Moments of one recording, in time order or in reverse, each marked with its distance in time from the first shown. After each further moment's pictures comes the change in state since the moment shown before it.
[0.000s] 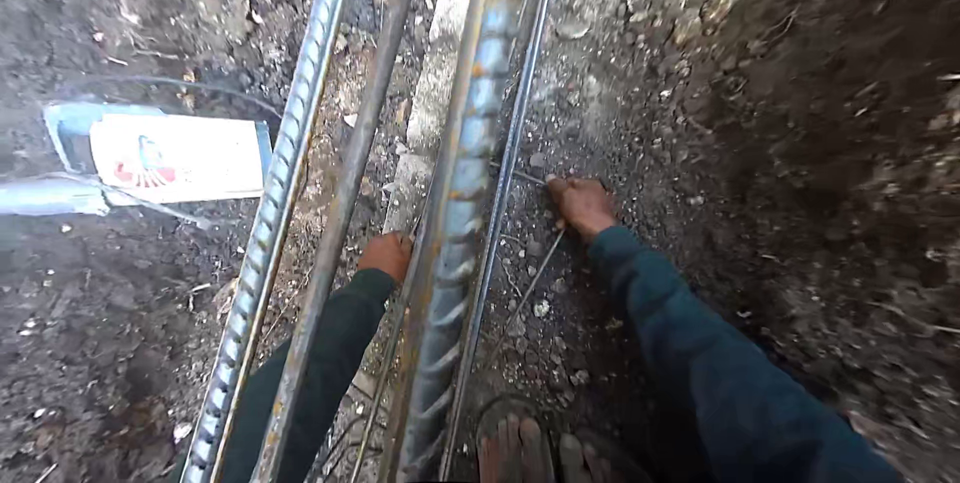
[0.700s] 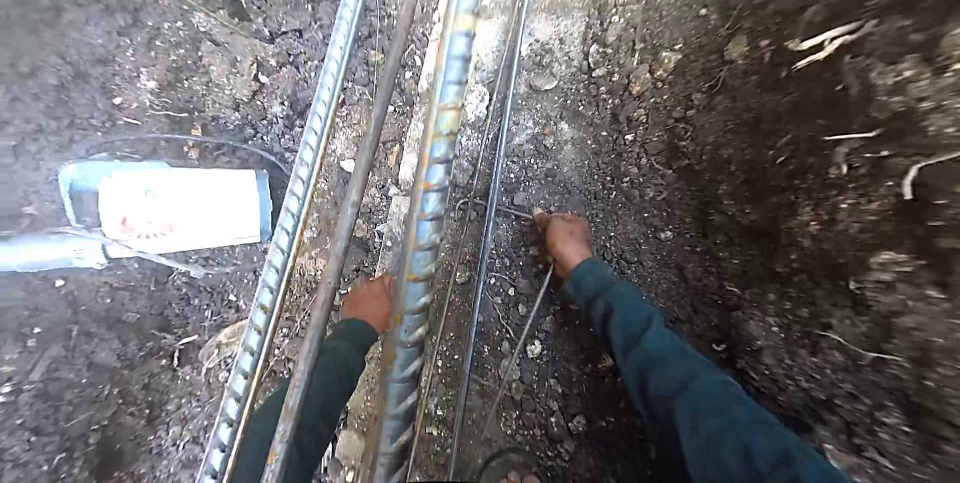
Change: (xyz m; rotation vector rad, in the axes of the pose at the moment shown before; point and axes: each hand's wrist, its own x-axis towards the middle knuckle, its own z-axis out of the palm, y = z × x) left_hand -0.016 0.007 -0.020 0.168 -0.041 -0.043; right_hand -0.009 -0.011 0.008 0.292 0.158 0.111
